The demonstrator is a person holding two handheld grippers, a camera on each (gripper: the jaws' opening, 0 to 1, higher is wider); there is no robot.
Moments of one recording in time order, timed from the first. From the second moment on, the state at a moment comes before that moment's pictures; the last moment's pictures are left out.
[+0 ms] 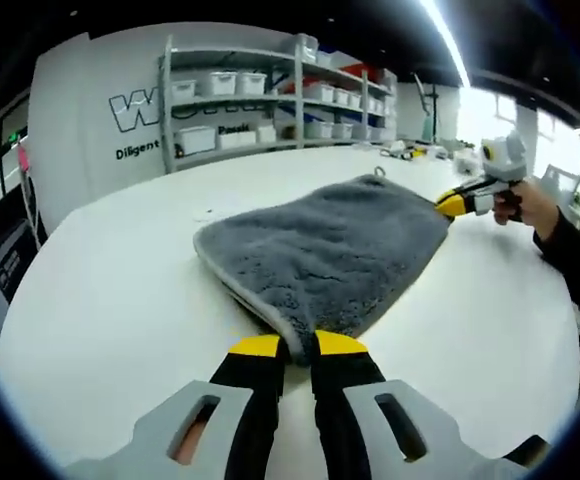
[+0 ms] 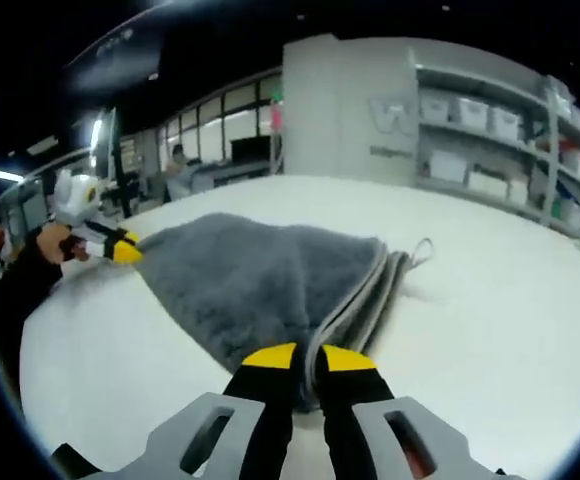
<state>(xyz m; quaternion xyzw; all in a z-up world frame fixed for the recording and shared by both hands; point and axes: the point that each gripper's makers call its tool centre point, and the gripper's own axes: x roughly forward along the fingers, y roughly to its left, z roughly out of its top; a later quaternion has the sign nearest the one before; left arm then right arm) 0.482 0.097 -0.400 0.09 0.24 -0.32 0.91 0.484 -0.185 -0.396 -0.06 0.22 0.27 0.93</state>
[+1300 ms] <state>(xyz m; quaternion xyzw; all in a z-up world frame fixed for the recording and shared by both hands) 0.389 0.111 -0.411 0.14 0.22 -0.33 0.91 0.388 -0.168 -0.404 -0.10 0.22 0.28 0.93</state>
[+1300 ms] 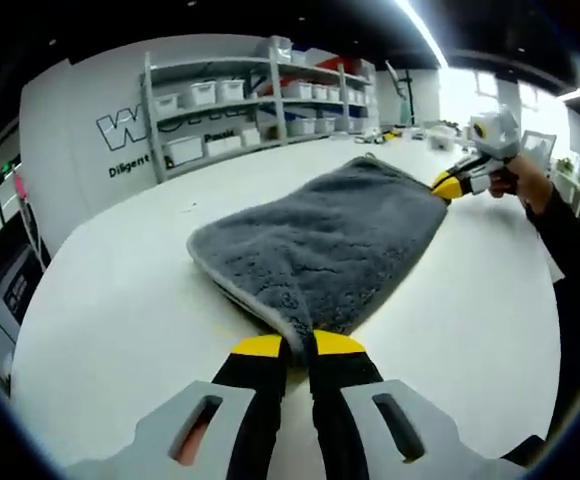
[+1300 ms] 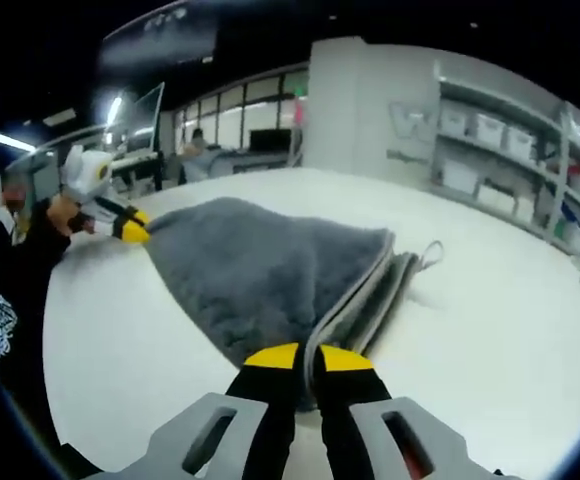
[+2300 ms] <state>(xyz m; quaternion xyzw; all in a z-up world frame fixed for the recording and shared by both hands) 0.391 0.113 -0.409 0.13 0.21 -0.34 0.91 0.391 -0.168 -0.403 -0.08 0.21 0.28 0.93</state>
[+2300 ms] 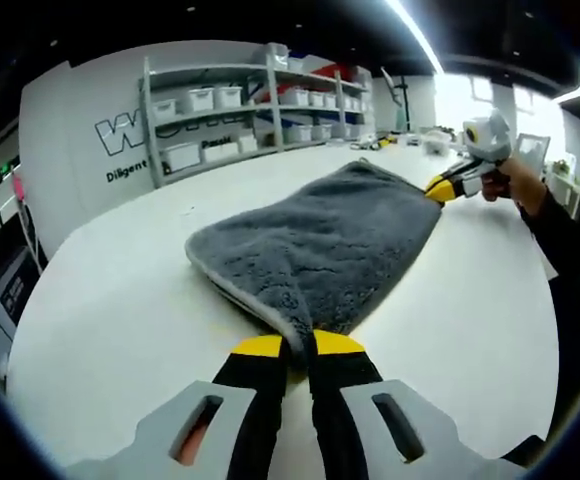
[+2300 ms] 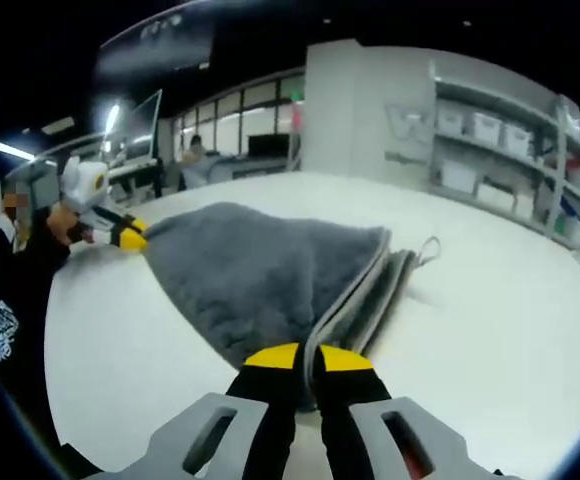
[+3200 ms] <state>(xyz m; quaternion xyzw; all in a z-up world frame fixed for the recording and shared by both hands) 0.376 0.098 -0.408 0.25 0.22 -0.35 0.88 0.411 -0.175 -0.402 -0.13 0.25 0.27 0.92</state>
